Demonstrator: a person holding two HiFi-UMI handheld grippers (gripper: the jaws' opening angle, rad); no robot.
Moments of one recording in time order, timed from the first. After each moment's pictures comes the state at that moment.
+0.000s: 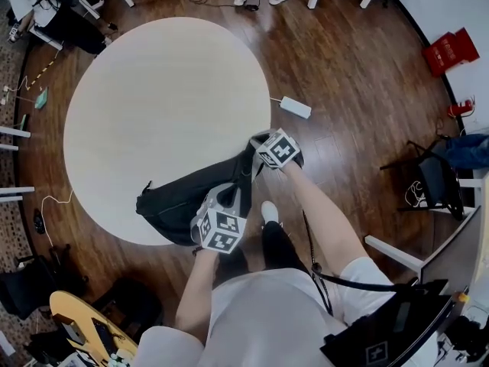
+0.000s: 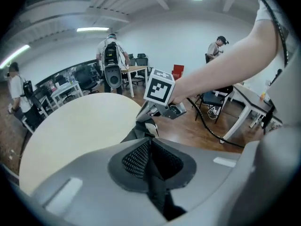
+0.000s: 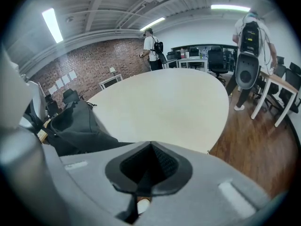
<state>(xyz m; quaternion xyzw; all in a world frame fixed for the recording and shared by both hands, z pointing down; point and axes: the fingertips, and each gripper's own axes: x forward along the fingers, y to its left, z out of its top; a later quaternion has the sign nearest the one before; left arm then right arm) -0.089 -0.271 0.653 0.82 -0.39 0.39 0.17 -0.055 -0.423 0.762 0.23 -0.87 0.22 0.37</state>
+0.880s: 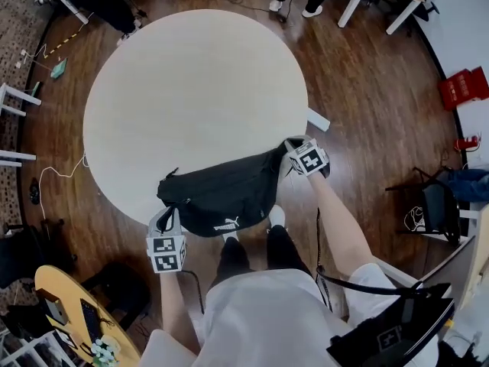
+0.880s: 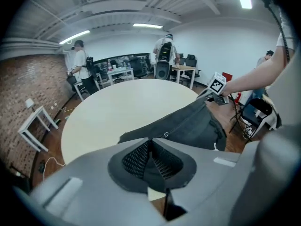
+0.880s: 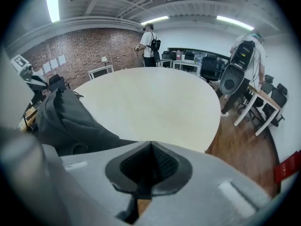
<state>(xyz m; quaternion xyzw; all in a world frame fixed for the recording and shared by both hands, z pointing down) -0.370 -0.155 0.632 0.66 -0.62 0.33 0.26 -0.055 -0.417 0.761 0.29 -0.84 0.16 0.42</state>
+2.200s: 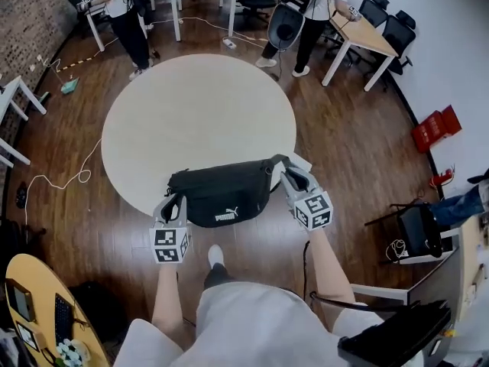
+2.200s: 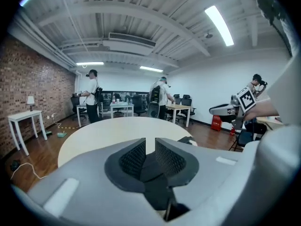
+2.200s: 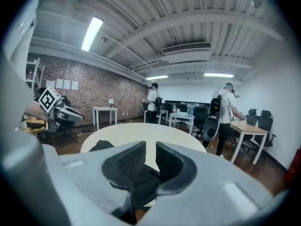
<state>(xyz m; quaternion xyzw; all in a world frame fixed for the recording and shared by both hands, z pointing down) -0.357 -0.105 0.528 0.73 -0.65 0.12 0.14 -0.074 -0.234 0.517 0.36 -0.92 0.02 0.15</state>
